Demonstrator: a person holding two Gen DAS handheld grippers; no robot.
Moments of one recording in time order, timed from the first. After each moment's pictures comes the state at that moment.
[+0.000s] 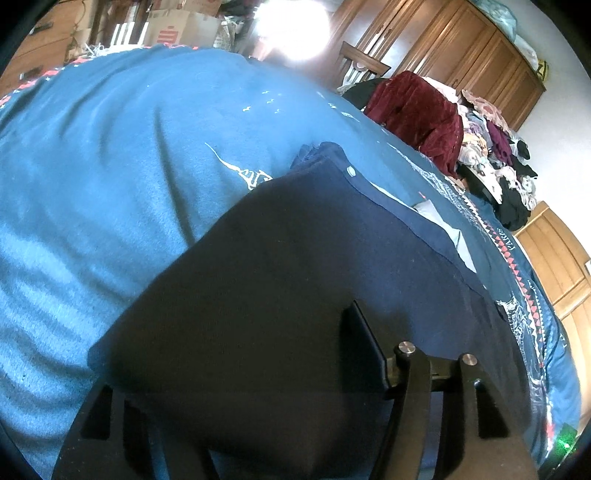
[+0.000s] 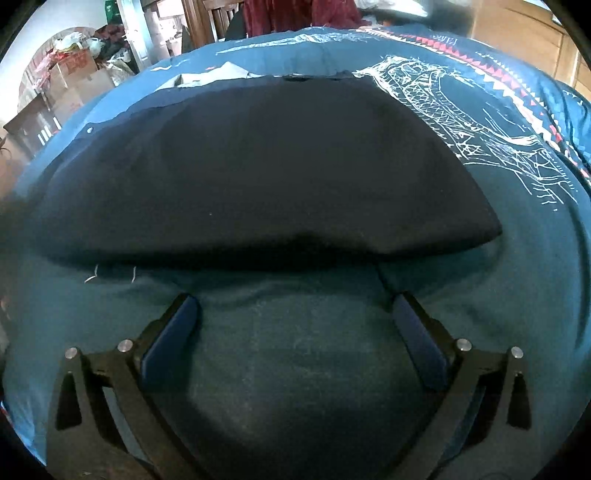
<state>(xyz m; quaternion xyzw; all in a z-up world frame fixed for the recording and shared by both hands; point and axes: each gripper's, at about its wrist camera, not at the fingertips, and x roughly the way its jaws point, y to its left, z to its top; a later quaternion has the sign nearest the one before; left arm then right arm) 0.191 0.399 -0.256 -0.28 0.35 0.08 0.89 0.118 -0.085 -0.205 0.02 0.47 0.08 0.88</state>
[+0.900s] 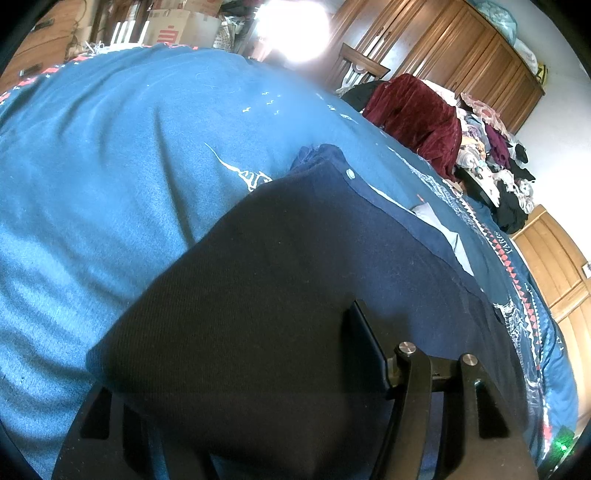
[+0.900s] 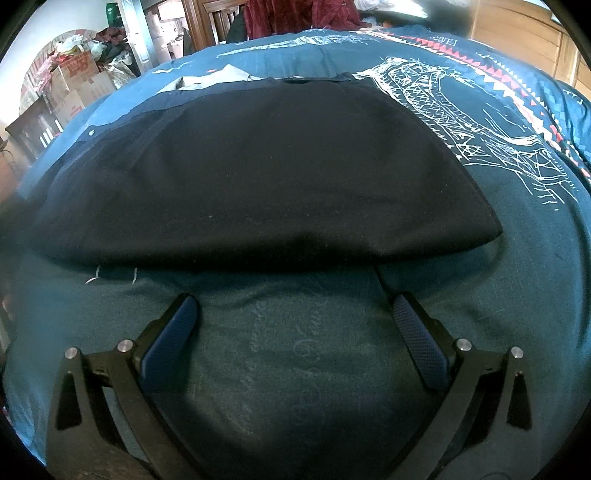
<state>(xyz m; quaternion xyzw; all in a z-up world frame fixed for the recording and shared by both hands) 0.192 0.403 -0.255 -0.29 0.35 0.07 0.89 0.117 -0.085 -0.204 0.02 0.47 0.08 0.88</state>
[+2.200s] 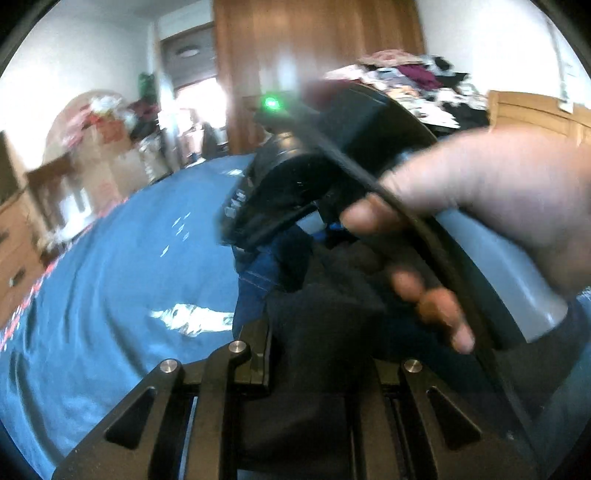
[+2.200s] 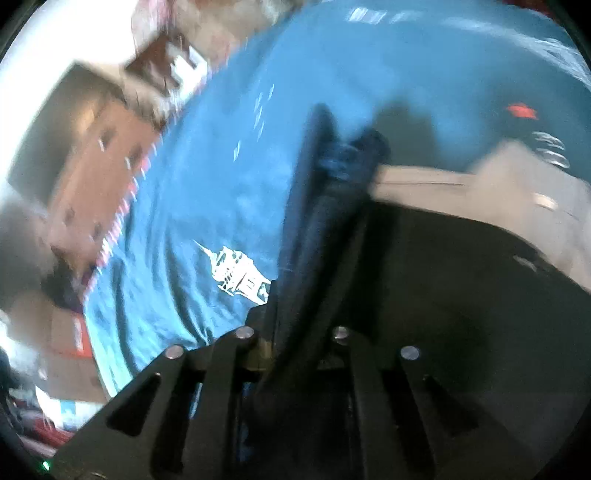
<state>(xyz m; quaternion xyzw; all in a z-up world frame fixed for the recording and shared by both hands) 0.209 0.238 -0.163 0.03 0.28 0.03 0.96 0.344 0.186 -0.133 0.06 0.54 0.40 0.74</state>
